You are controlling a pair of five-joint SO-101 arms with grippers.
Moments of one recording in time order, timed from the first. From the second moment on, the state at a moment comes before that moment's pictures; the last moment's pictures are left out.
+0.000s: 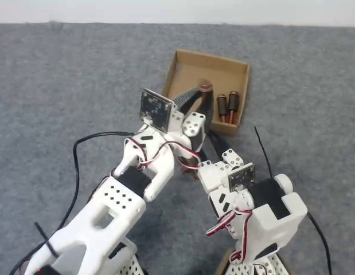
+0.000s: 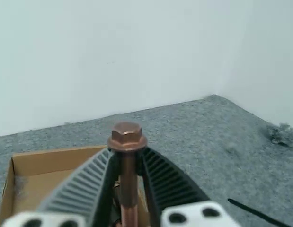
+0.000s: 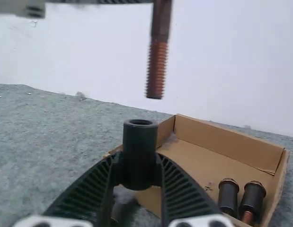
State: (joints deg) left arm 29.0 -40.2 61.0 0.1 13.8; right arm -28.0 12.1 93.3 -98.9 0.0
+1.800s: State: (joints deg) left arm 27.6 -40.5 79.8 -9.5 13.8; right arm -28.1 11.8 93.4 -98.9 0.0
